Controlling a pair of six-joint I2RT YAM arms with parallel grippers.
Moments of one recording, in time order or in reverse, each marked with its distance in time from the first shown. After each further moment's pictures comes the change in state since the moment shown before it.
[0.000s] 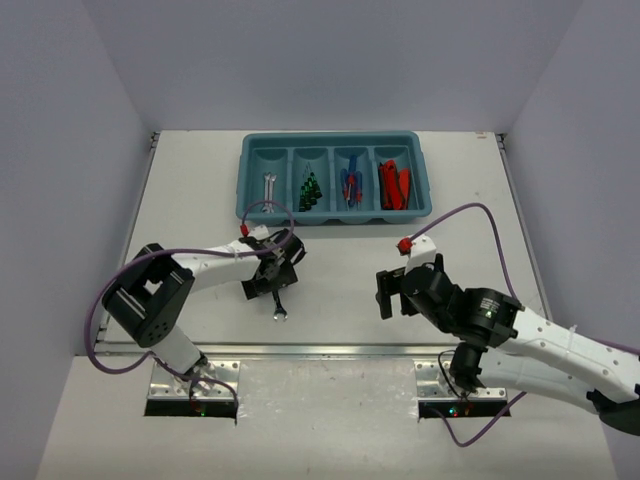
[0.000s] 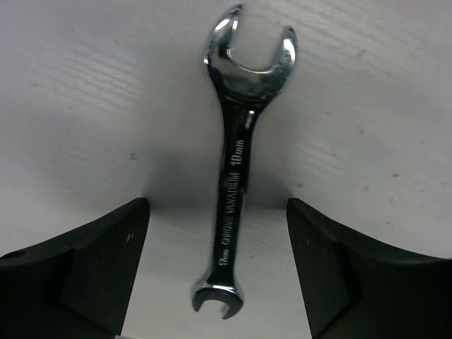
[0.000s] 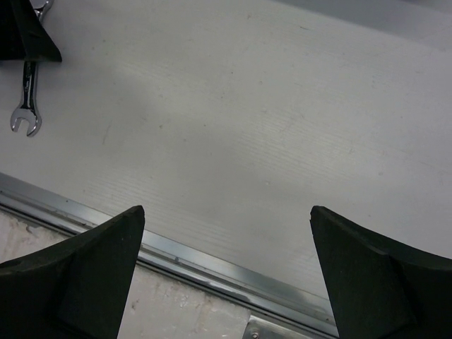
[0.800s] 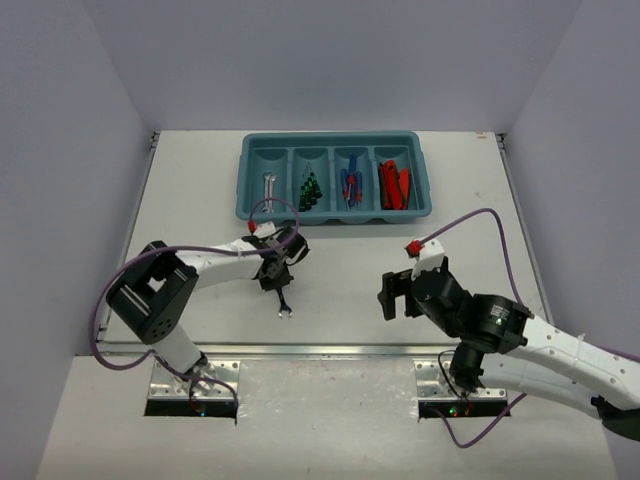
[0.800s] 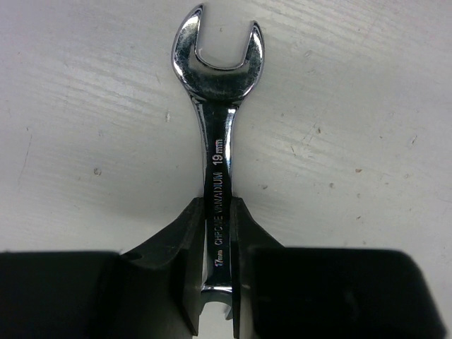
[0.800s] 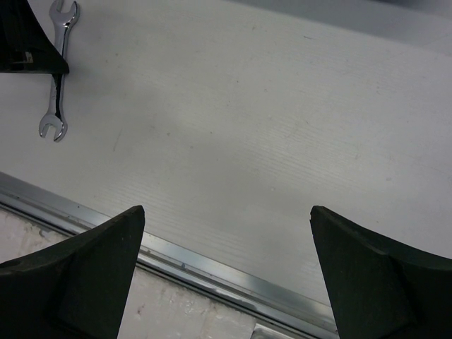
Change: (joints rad) left arm 0.000 0.043 0.025 0.063 0.043 0.059; right arm 0.000 -0.081 -0.055 0.035 0.002 0.003
